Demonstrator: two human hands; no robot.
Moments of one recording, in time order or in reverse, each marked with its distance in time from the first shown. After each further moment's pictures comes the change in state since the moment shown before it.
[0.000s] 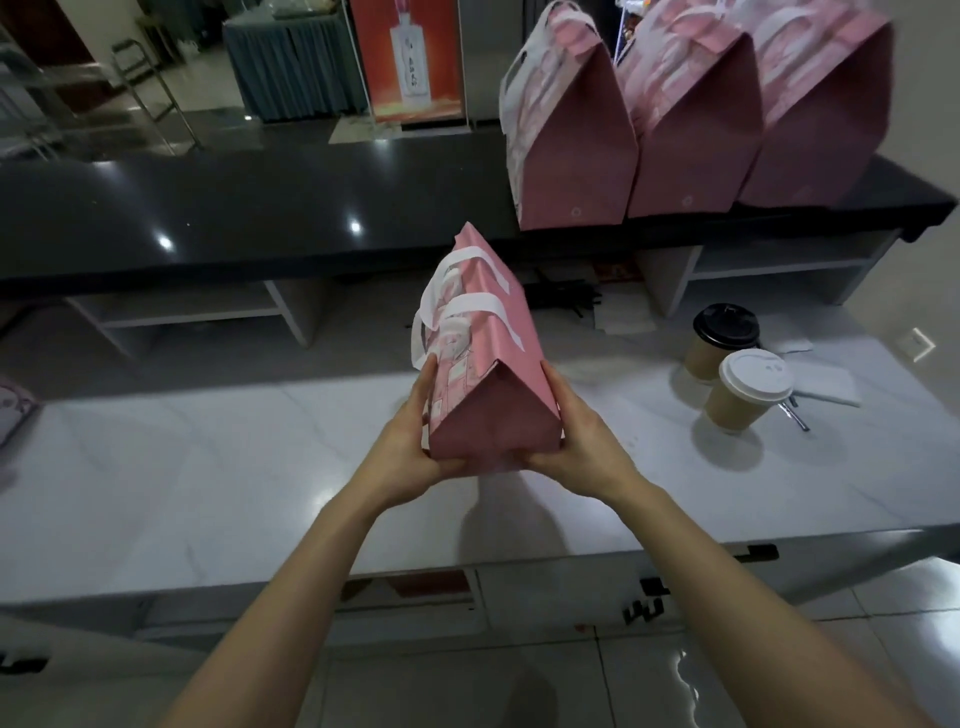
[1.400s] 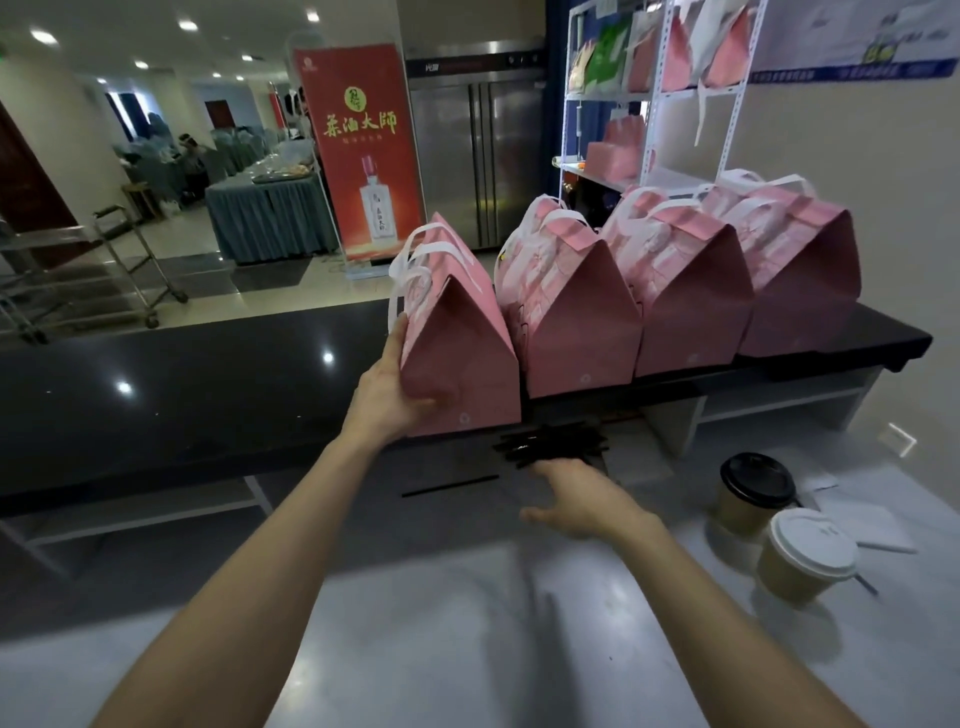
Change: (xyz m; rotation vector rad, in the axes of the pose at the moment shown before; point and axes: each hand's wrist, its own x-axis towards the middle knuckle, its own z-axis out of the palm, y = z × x) left_hand 0.258 0.075 -0.142 0.291 0.226 0.095; right_hand 0.191 -0.022 -0.042 -0.538 -0.126 0.178
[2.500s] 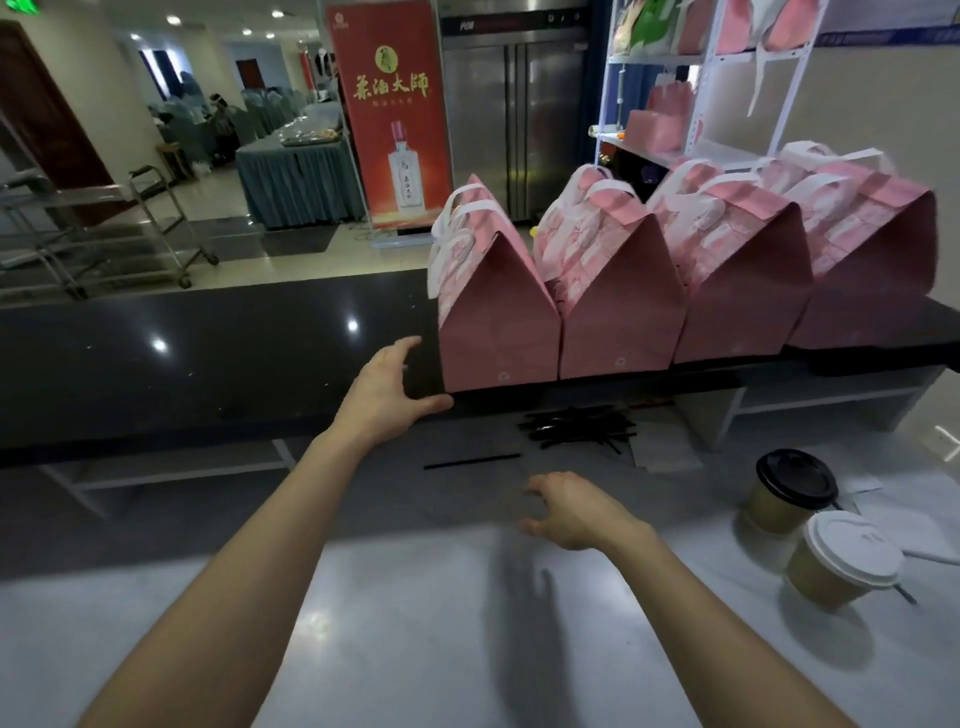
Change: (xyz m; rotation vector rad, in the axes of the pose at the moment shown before) left_hand -0.025 -0.035 -0.022 0.094 -0.057 -0.073; right_hand 0.005 -0.024 0.039 0.000 -0.160 -0.051
